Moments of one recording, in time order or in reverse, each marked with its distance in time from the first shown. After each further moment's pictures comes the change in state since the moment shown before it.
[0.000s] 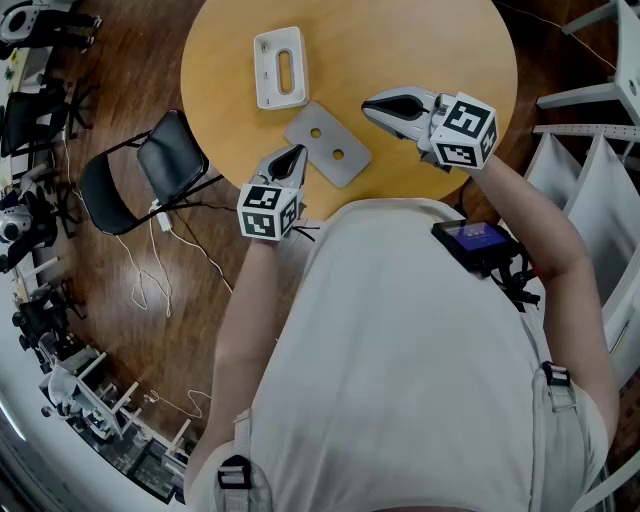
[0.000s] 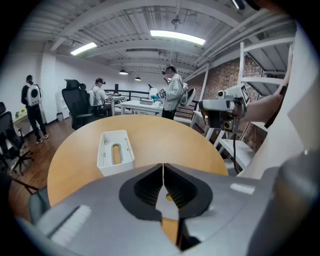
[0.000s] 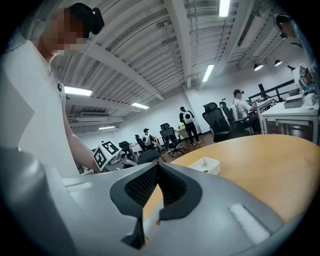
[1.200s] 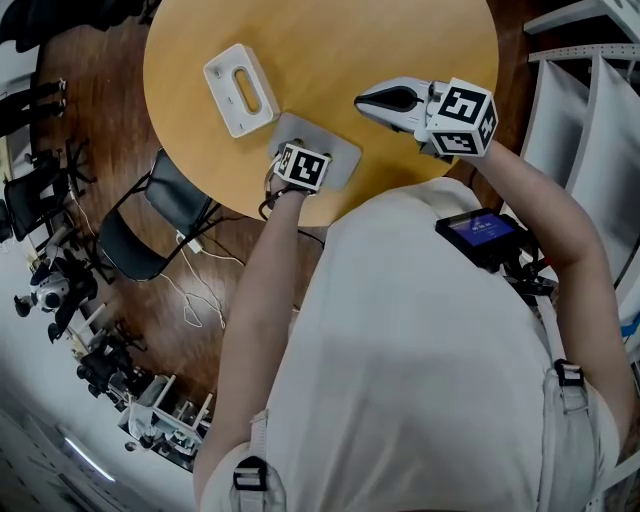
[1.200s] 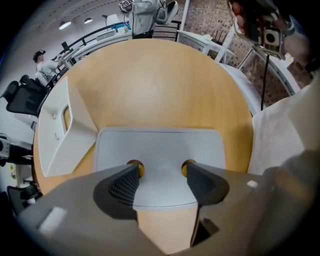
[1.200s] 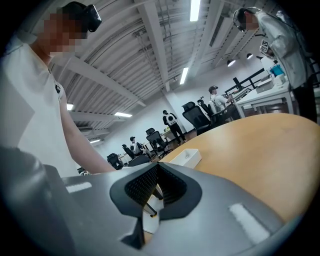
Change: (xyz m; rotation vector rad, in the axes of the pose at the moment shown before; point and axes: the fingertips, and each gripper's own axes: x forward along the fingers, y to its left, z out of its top) left arm 0.121 0.009 -0.133 0.334 0.819 -0.081; right arm -0.039 -0.039 -0.037 0.191 -0.076 -0.139
